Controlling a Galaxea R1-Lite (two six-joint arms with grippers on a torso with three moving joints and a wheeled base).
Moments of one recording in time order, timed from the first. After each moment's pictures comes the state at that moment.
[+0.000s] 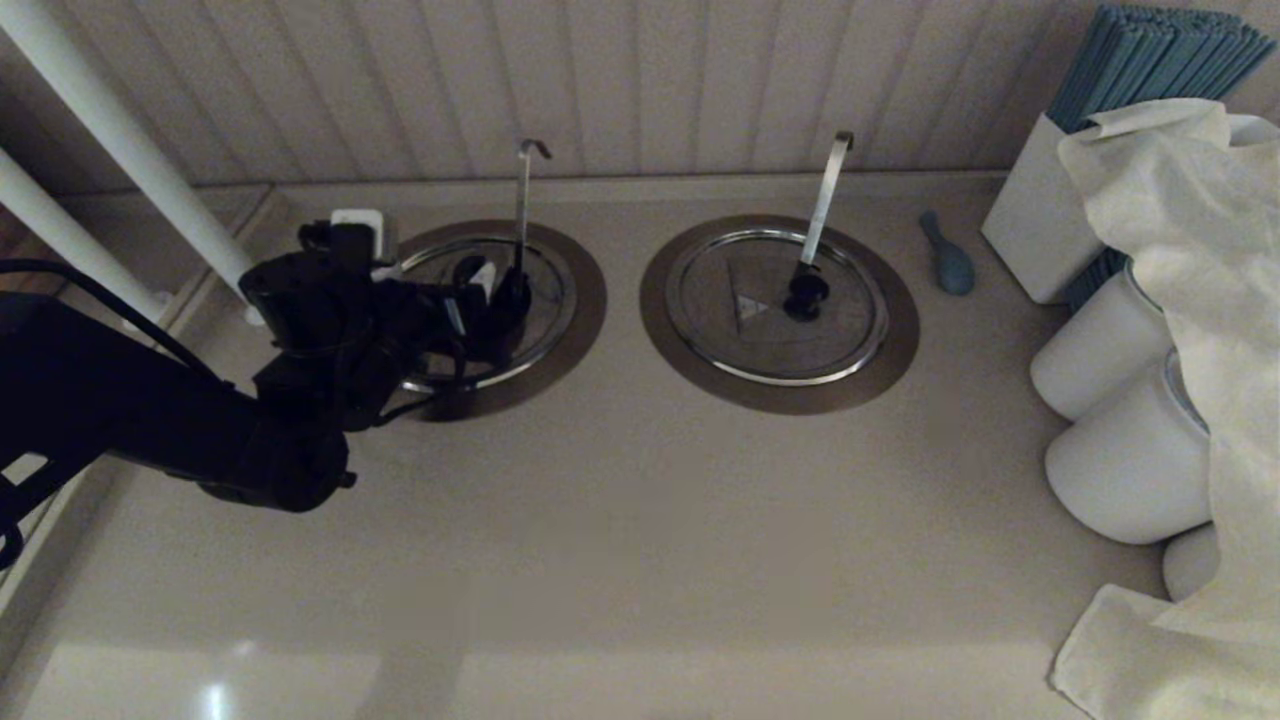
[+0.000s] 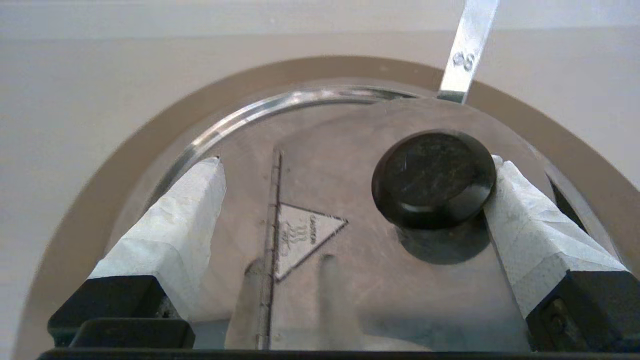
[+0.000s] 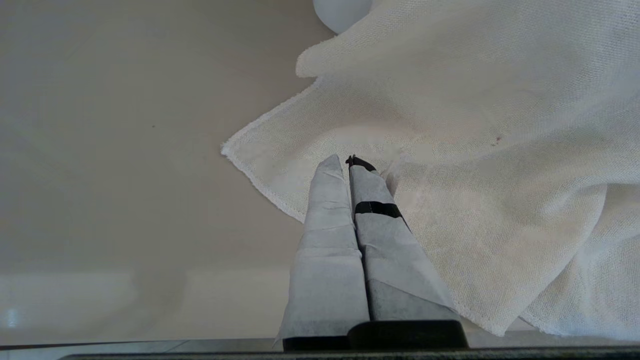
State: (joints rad) left arm -0.21 2.03 -1.08 -1.17 0.13 0.02; right arm 0.00 0.00 0.00 0.01 0.00 0.00
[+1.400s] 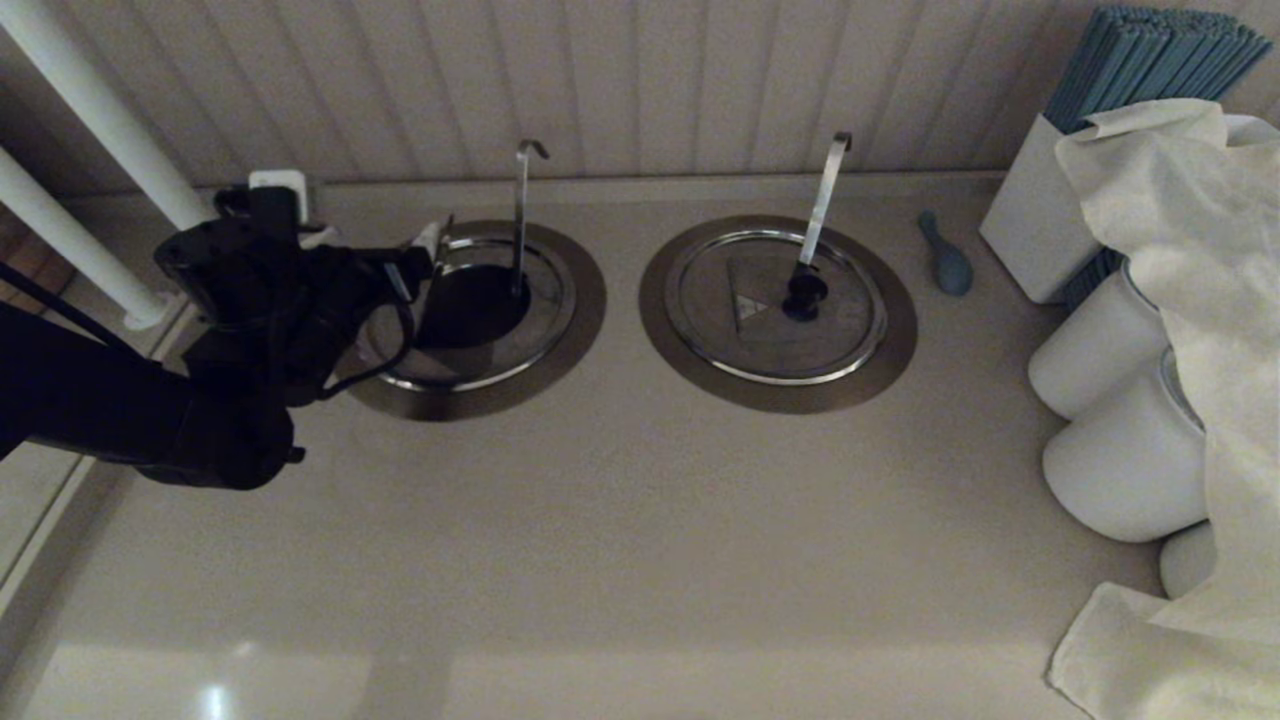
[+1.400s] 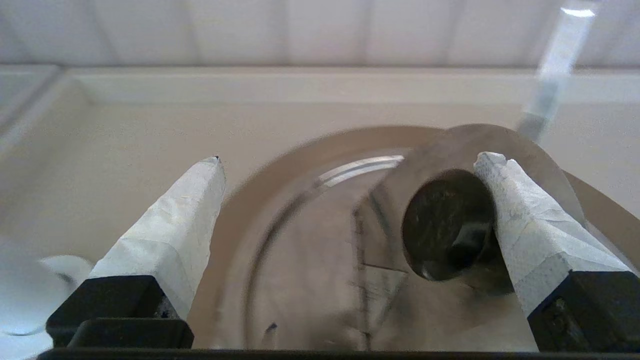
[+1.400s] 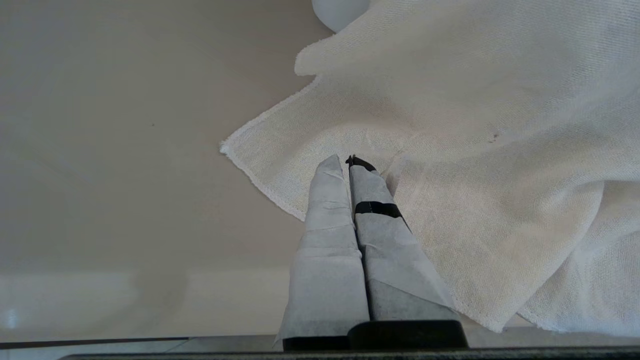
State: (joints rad) left arm -0.09 1.99 -1.10 -1.17 0.11 0.01; right arm 0.00 0.00 0.00 0.01 0.00 0.00
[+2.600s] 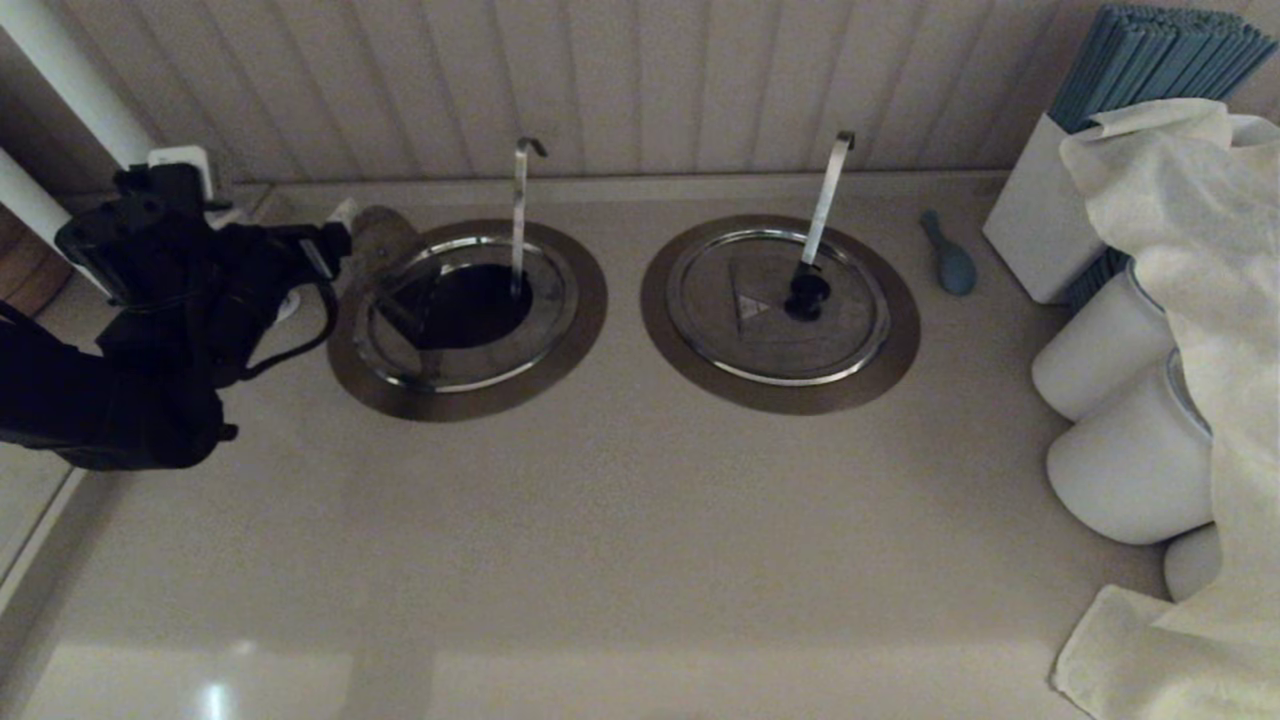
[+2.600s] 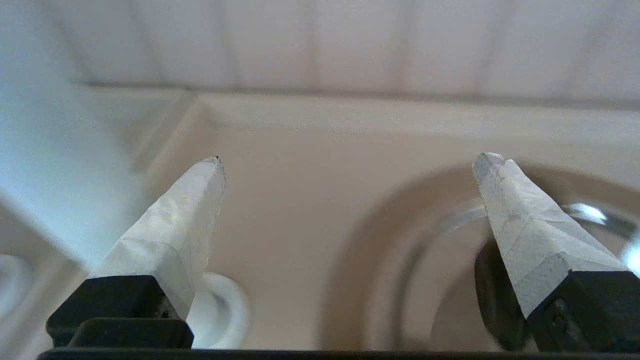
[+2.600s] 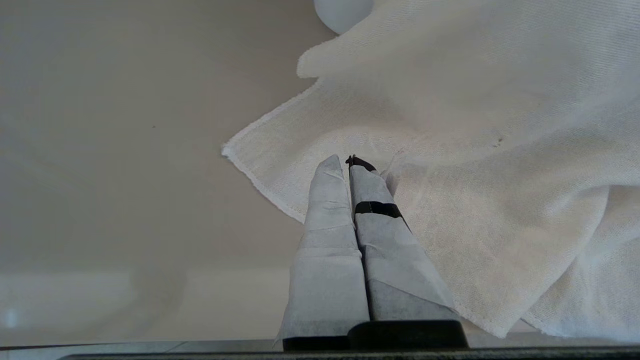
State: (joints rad) left arm 0.04 1.96 -1.14 -1.15 0.07 -0.01; right arm 0.00 0.00 0.00 0.01 0.00 0.00
